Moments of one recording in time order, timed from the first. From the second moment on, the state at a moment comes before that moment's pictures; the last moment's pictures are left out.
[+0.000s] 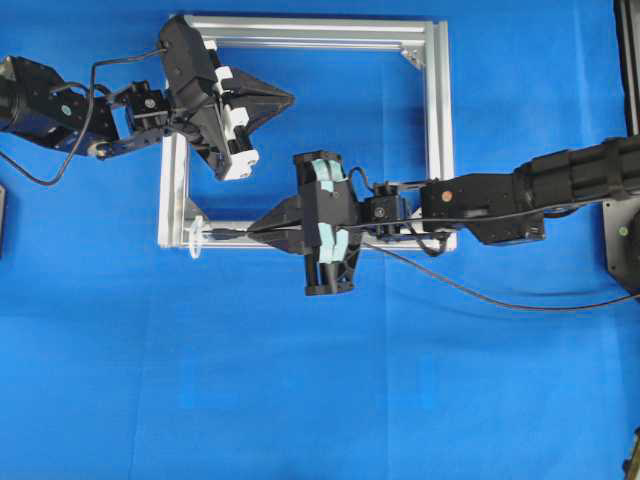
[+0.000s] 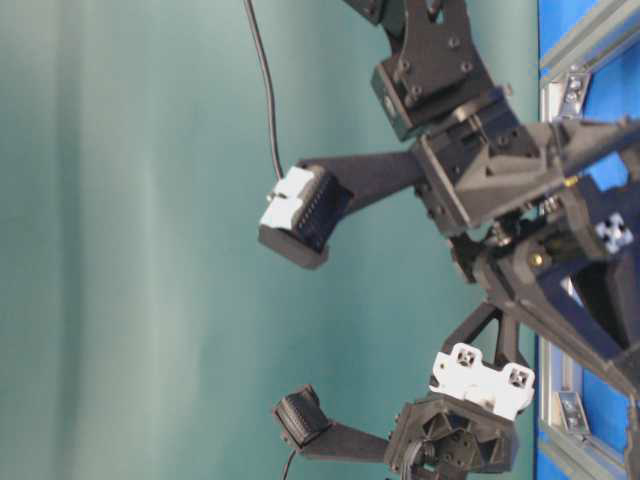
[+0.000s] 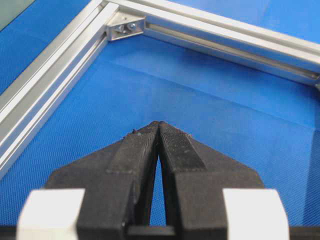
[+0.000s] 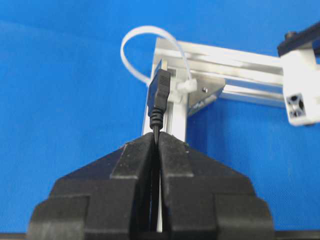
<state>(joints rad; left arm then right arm) 0.28 0.16 0.85 -0.09 -0.75 -0.01 0.01 0.29 0.54 -0.05 -0.44 0.07</state>
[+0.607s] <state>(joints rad) 0.28 0.16 0.85 -0.09 -0.75 -0.01 0.01 0.42 0.38 -0.05 -0.44 0.07</state>
